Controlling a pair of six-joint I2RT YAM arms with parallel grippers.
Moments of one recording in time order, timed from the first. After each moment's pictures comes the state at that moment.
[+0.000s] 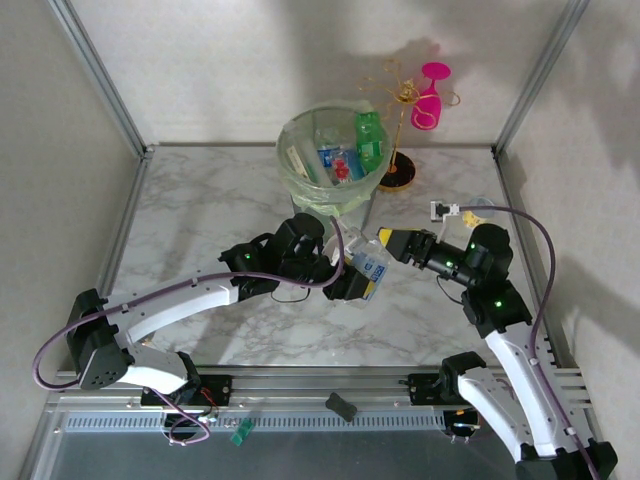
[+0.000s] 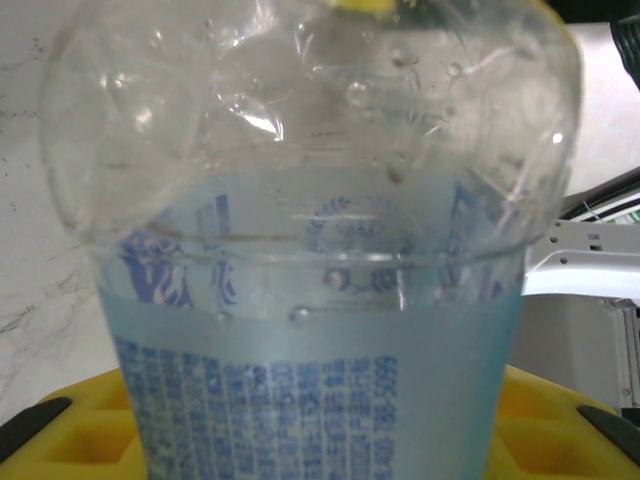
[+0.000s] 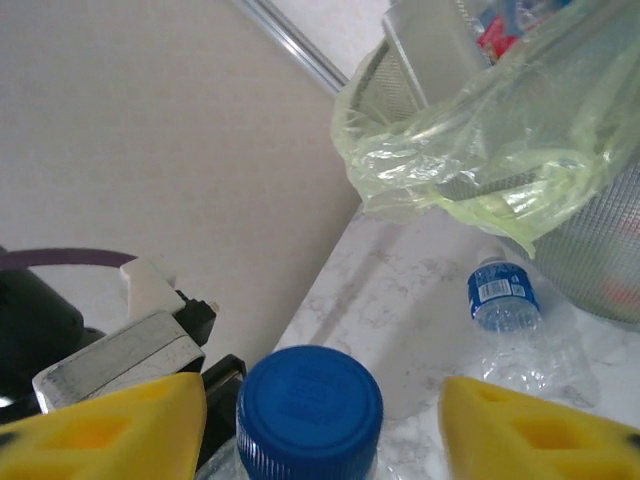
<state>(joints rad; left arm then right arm) -0.97 1.39 1.17 -0.32 0.42 -0.40 0.29 0.70 0.74 -0.18 -0.70 0.70</state>
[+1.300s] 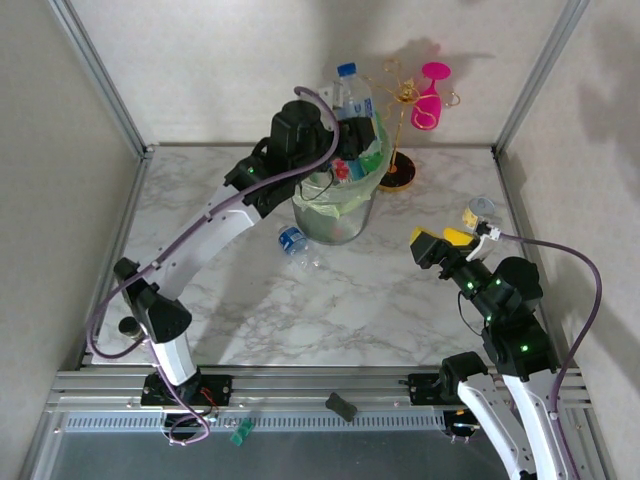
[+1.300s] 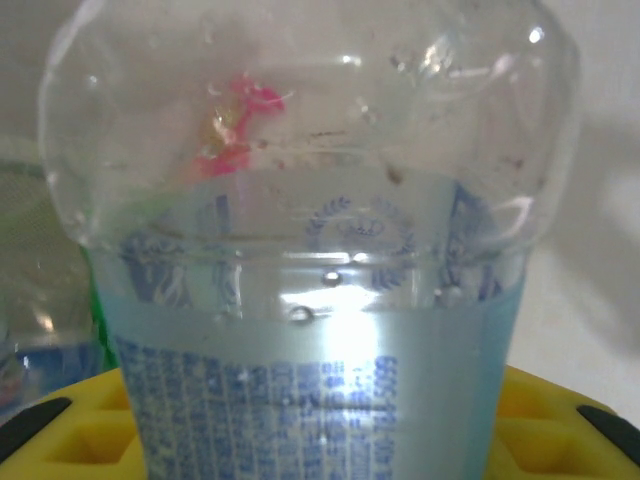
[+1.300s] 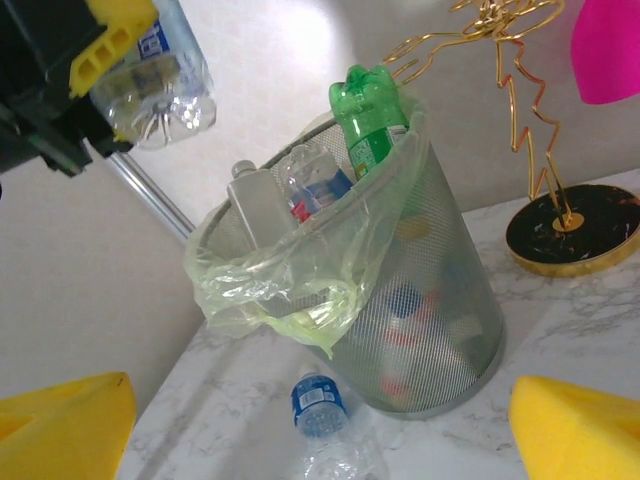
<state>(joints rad) -0.74 1.81 2.04 -0.38 -0.05 -0.60 0.29 0.45 0.77 -0.40 -0.21 0.54</state>
